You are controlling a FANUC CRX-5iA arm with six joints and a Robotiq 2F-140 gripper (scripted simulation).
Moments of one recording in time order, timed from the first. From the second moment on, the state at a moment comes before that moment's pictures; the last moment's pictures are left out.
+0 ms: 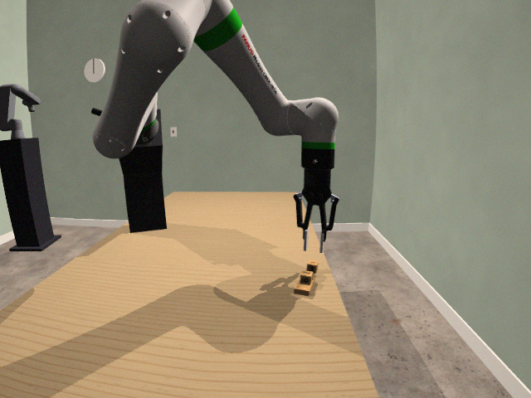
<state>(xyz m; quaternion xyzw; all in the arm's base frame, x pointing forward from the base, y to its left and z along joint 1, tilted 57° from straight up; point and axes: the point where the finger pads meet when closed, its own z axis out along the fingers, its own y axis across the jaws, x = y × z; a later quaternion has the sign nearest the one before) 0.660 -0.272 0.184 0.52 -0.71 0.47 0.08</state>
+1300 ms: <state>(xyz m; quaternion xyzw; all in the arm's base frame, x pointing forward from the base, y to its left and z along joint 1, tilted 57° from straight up) 0.672 -0.296 0.167 0.52 -0.71 0.47 0.08</state>
